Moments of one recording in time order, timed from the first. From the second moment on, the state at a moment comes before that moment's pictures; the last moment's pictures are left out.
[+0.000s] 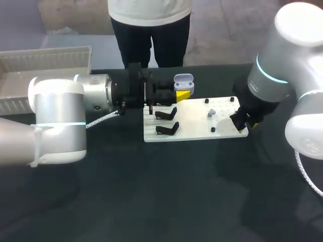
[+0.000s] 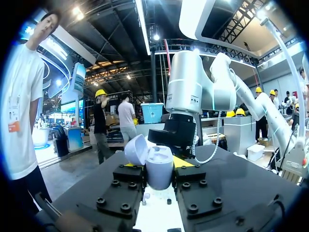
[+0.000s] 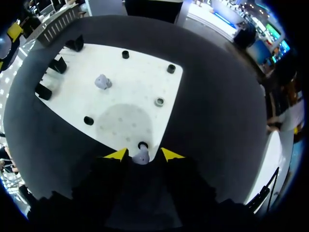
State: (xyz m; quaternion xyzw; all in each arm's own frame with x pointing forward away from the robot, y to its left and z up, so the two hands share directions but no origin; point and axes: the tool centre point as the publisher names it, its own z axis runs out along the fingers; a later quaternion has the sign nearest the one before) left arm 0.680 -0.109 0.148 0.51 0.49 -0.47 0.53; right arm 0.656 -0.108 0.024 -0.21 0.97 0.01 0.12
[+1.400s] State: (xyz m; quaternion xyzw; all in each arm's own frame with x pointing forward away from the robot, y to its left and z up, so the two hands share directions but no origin) left arm 0.680 -0.109 0.149 0.51 0.49 -0.47 0.53; right arm 0.652 -0.101 0.044 -0.21 0.97 0.00 0.11
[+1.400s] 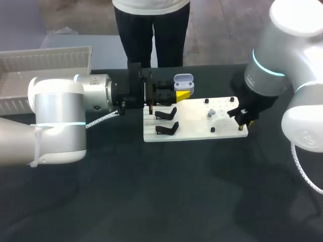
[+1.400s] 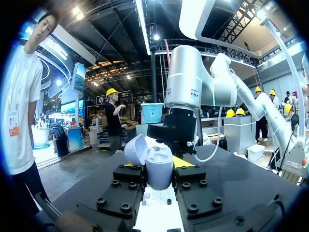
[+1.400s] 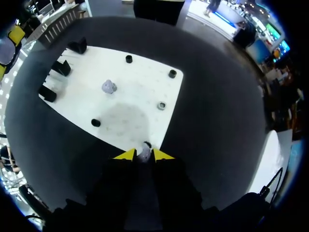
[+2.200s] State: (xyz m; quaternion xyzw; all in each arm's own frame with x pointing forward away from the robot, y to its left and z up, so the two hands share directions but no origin) left arm 0.680 -0.109 0.149 0.51 0.49 -0.47 0.53; right arm 0.627 -0.059 0.183 -0.20 0.97 -0.03 0.10
